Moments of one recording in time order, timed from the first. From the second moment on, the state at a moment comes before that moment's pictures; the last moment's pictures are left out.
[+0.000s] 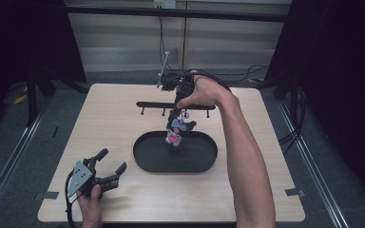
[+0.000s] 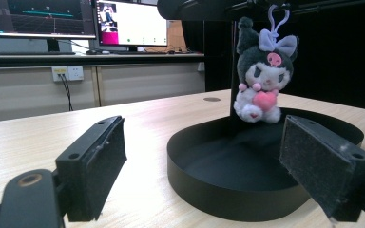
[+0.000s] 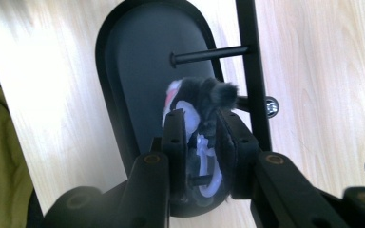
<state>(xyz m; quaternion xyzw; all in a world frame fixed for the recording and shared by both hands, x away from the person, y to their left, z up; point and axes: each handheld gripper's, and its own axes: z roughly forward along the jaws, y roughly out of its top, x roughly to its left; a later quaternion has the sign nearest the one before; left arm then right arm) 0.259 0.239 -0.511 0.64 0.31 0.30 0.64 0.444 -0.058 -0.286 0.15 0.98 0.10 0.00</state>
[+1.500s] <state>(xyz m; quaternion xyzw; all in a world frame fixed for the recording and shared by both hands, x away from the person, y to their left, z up) 0.259 0.239 -0.511 0.64 0.30 0.30 0.63 0.341 -0.118 -0.312 0.20 0.93 0.31 0.04</state>
